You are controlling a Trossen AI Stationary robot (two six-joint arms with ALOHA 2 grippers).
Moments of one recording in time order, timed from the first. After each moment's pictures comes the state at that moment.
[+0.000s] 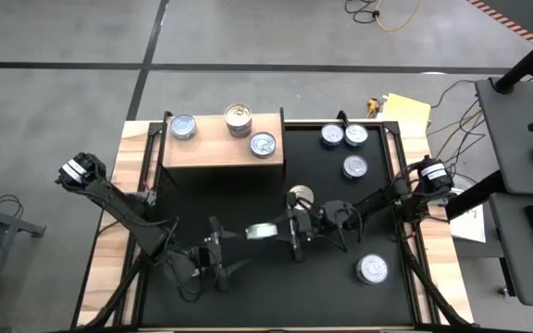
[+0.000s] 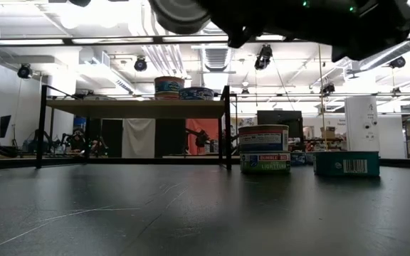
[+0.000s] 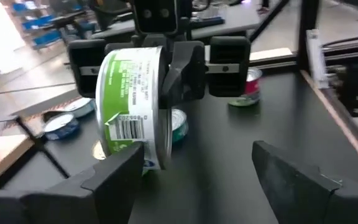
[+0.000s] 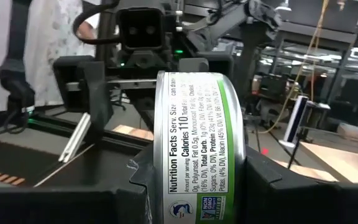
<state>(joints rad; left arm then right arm) -0.72 1.44 0.82 0.26 -0.90 -0.11 0.24 1.81 0.77 1.21 0.06 -0.22</state>
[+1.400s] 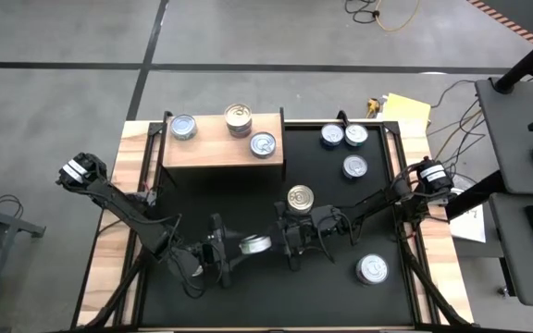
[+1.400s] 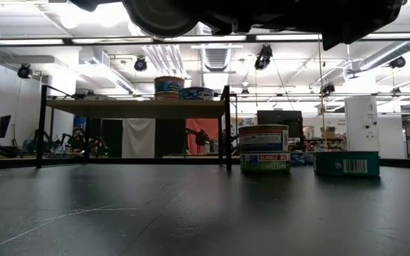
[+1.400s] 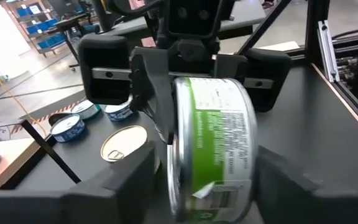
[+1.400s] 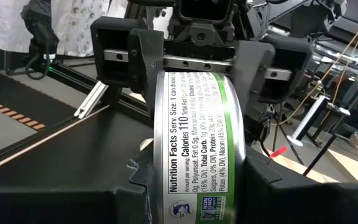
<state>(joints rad) -0.68 1.45 0.81 0.27 -0.89 -0.07 0.27 1.82 0.89 0.93 0.01 -0.38</state>
